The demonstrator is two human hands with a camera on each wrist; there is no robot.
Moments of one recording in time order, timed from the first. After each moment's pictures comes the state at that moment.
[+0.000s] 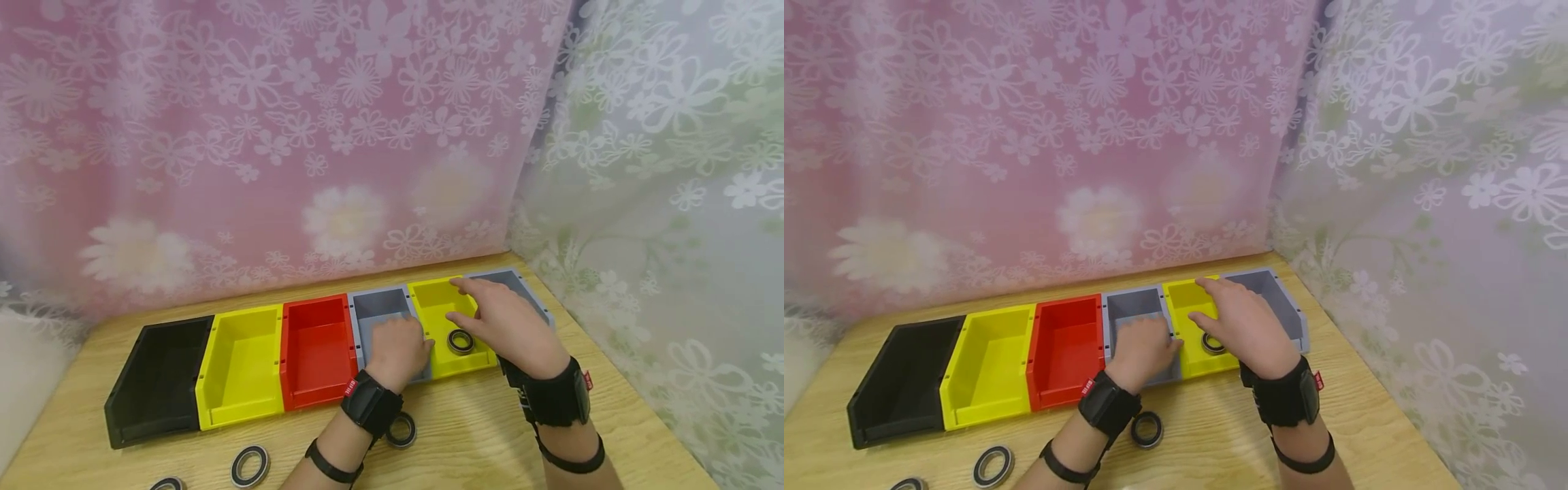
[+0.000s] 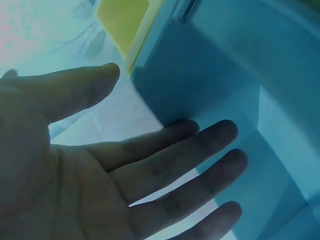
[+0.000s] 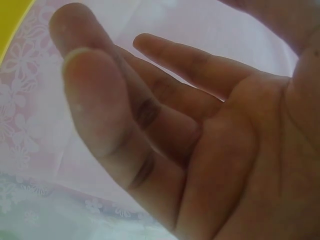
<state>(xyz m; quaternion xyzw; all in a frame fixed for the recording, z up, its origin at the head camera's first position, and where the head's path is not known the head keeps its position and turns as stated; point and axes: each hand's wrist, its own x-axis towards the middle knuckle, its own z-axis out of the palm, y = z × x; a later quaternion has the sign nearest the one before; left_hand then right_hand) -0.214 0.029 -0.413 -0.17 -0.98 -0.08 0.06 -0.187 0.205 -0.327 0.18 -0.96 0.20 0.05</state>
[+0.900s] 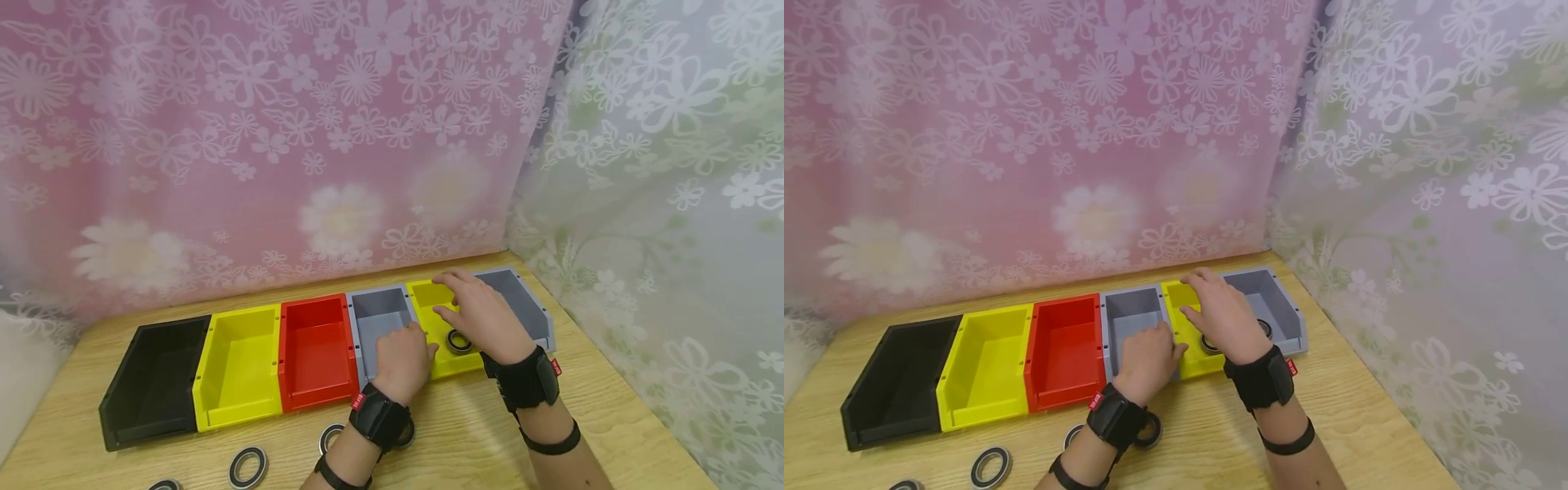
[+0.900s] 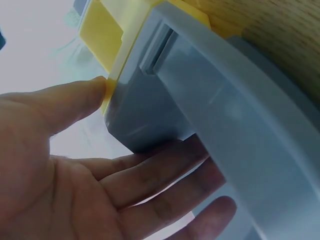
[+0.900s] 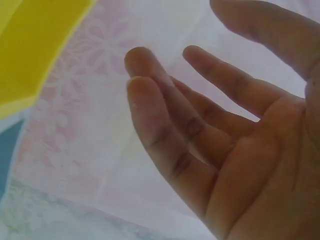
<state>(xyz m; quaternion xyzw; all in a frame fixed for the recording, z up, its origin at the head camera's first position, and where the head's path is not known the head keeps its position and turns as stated) -0.209 0.041 -0.437 -0.13 -0.98 -0.10 0.09 -0.218 0.187 -0.358 0.18 -0.96 0.17 0.11</state>
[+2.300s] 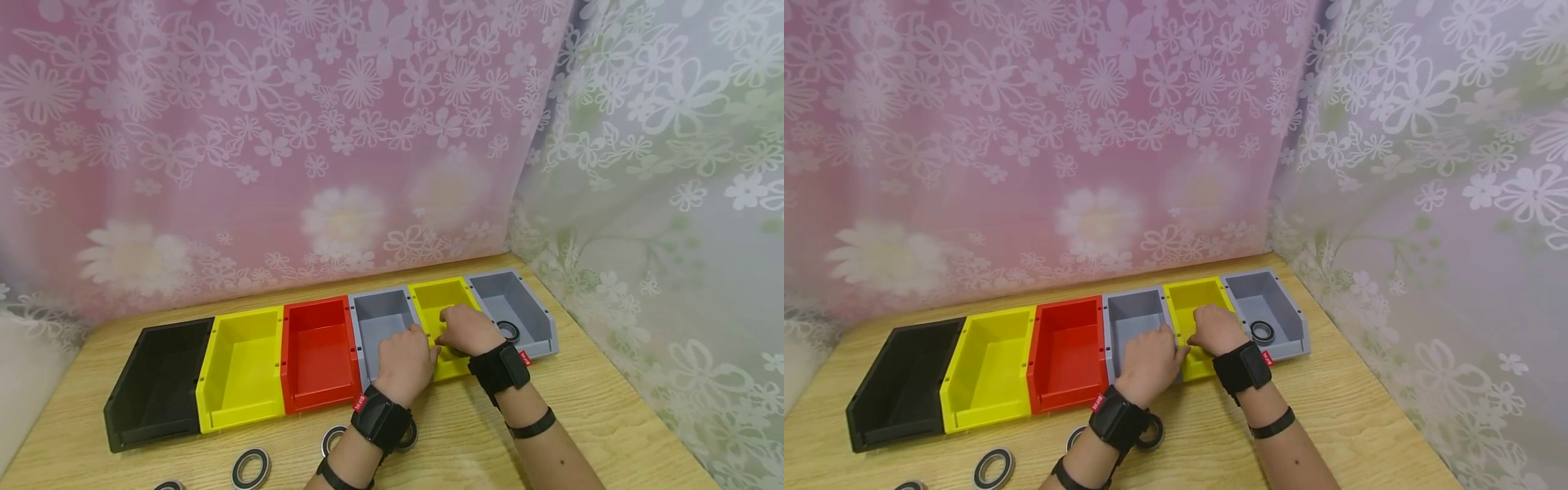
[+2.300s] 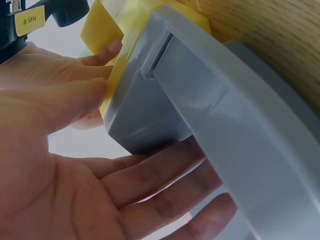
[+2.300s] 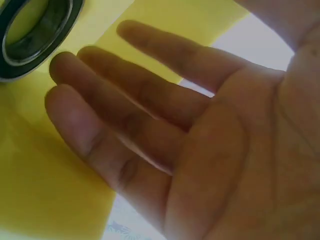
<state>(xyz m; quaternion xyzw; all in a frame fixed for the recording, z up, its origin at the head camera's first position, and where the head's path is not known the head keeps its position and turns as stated) -0.205 0.040 -0.437 -0.14 -0.98 -0.12 0.10 -0.257 0.183 -0.418 0.10 -0.99 0.11 -0.08</state>
